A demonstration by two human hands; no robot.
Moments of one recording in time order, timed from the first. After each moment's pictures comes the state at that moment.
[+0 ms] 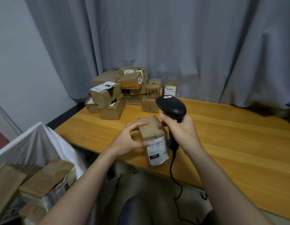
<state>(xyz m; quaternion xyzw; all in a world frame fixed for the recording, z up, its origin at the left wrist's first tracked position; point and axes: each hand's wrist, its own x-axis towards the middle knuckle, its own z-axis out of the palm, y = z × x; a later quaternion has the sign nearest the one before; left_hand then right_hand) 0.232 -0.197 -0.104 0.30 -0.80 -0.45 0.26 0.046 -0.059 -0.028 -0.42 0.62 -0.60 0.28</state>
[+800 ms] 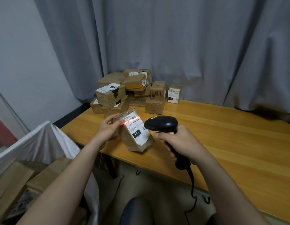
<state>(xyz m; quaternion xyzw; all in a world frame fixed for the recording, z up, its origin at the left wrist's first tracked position) 0.275 -0.233 -0.079 0.50 -0.59 -0.52 0.36 0.062 -0.033 -0.013 -0.48 0.68 -0.39 0.39</state>
